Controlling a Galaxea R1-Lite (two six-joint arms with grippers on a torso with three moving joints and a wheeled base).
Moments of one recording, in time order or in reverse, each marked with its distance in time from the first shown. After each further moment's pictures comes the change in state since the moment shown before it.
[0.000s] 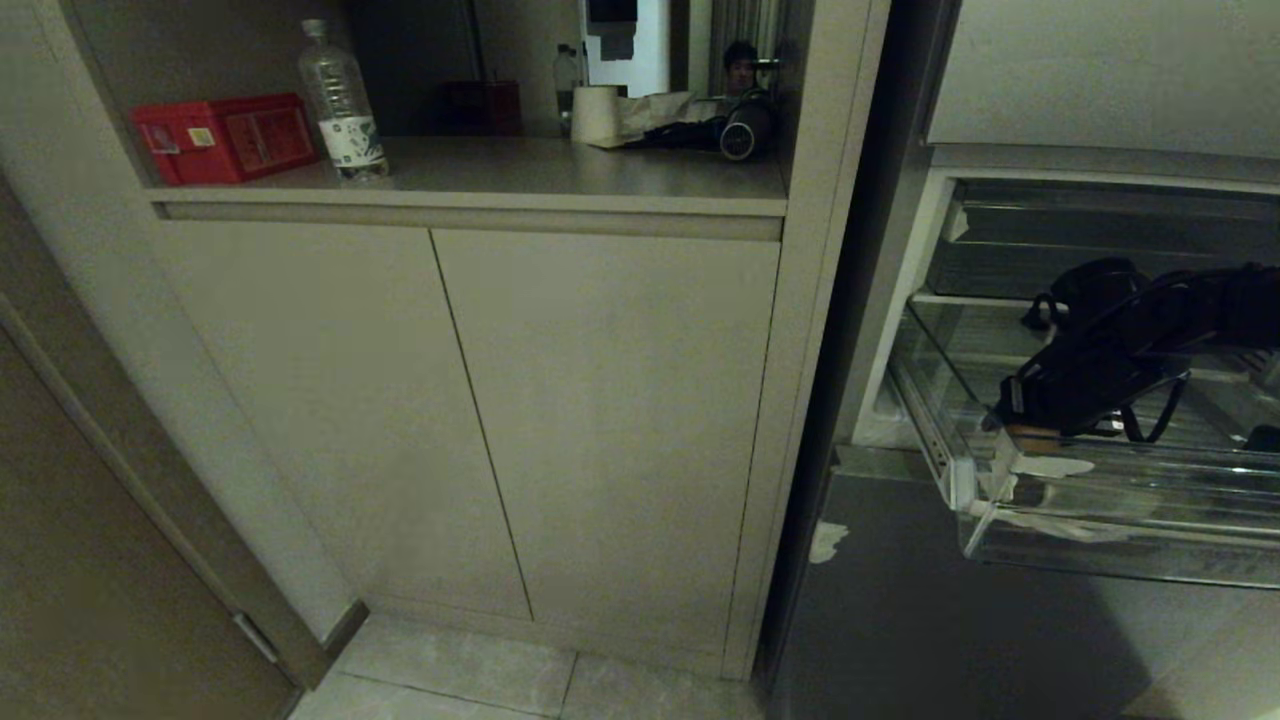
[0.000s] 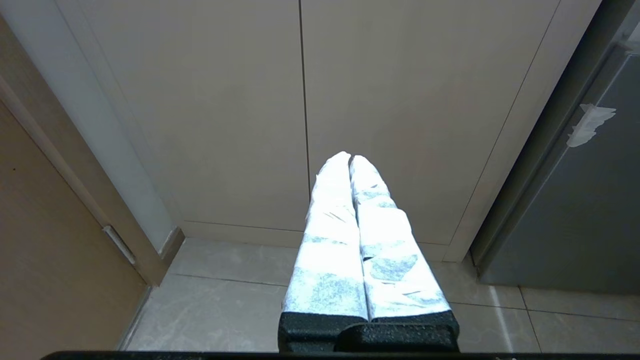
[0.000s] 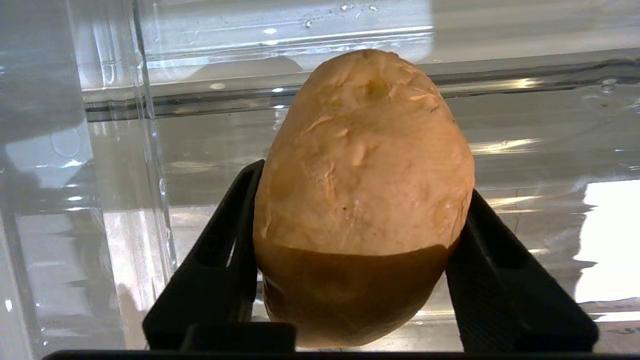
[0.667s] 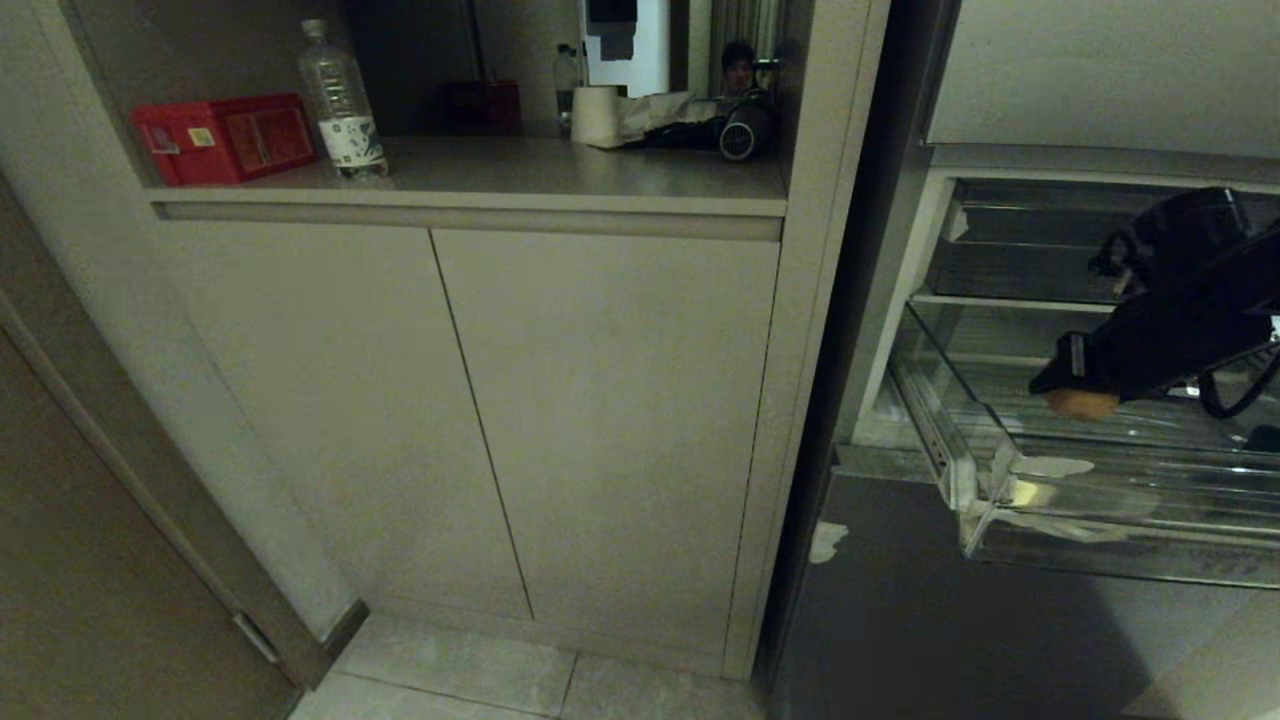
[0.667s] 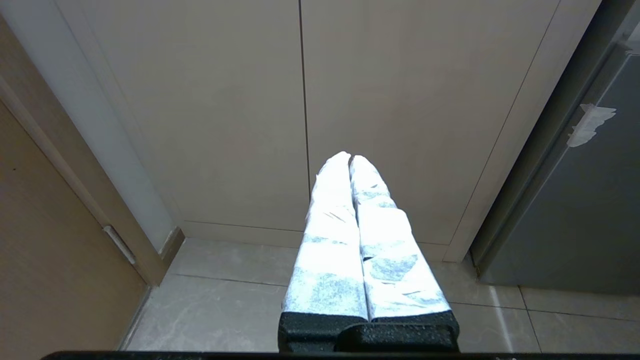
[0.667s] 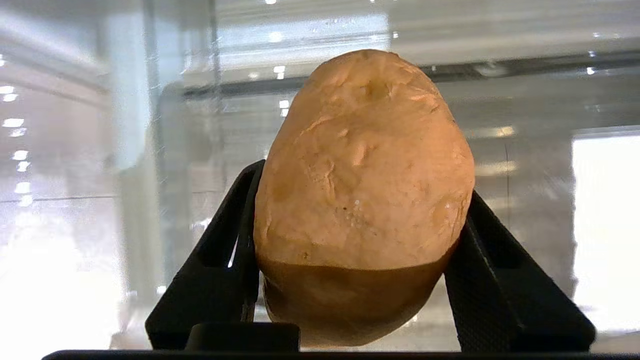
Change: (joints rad) left arm 0.000 0.000 0.000 0.000 0.000 0.000; right arm -0.004 -0.264 0.143 -0.001 0.002 -0.002
